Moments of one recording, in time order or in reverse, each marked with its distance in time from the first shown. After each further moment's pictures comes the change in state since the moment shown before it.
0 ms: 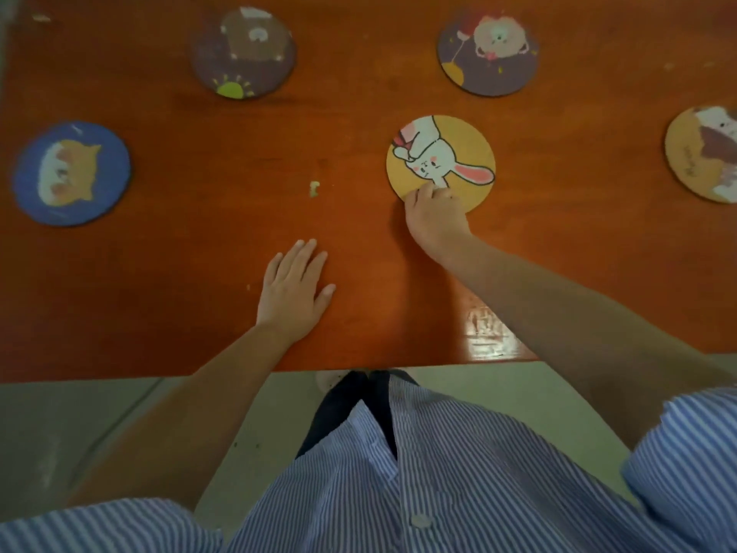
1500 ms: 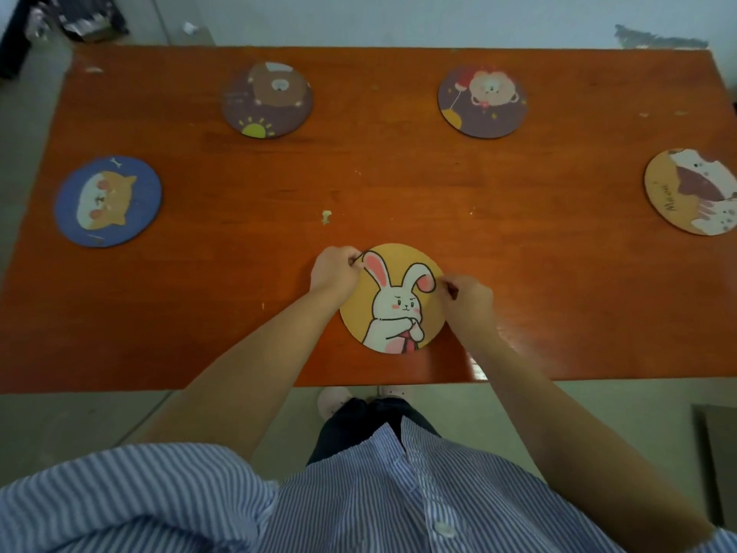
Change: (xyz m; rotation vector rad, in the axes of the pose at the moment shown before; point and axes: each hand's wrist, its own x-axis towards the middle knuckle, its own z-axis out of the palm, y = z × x) left_hand 0.061 0.055 -0.042 -0.520 -0.037 -0.351; right_hand -0.087 -0.003 0.033 0.975 0.256 0.386
